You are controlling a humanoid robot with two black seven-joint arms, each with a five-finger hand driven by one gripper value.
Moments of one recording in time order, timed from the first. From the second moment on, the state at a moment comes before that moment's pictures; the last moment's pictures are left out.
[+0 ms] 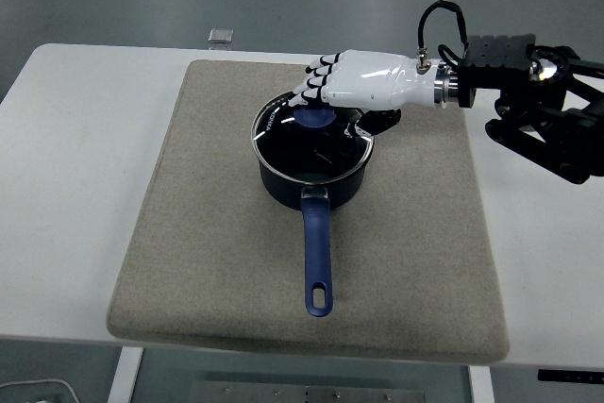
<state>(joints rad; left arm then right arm) -0.01 0.00 -0.01 -0.12 0.12 -0.05 -0.14 1.33 -0.29 0.01 0.90 -1.75 -0.15 0.61</state>
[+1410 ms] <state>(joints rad) -0.01 0.00 -0.01 -0.12 0.12 -0.05 -0.14 1.36 -0.25 -0.03 0.91 -1.75 -0.07 0.61</state>
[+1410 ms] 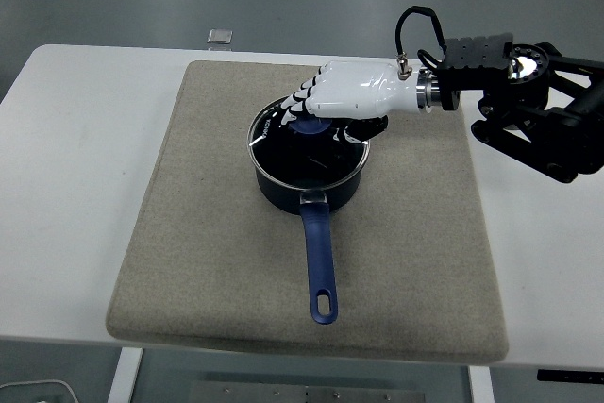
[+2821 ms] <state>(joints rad) -0.01 0.00 -0.01 -0.12 0.12 -0.05 -0.14 1.44 -0.25 -0.02 0.88 -1.73 -0.06 0.61</state>
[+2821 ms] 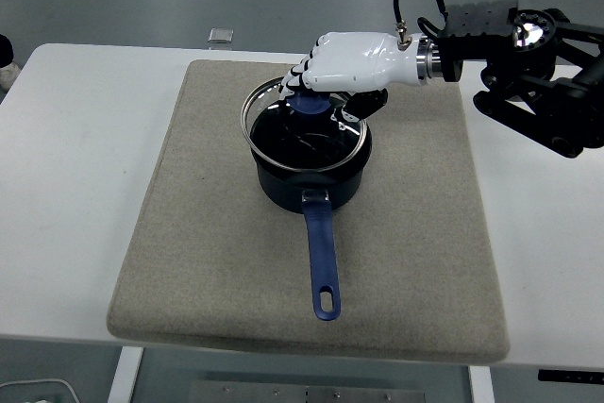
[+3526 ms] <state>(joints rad) -0.01 0.00 -0.01 -0.12 0.12 -0.05 -0.14 1.47 -0.22 -0.02 0.61 -1.73 -0.08 0.61</state>
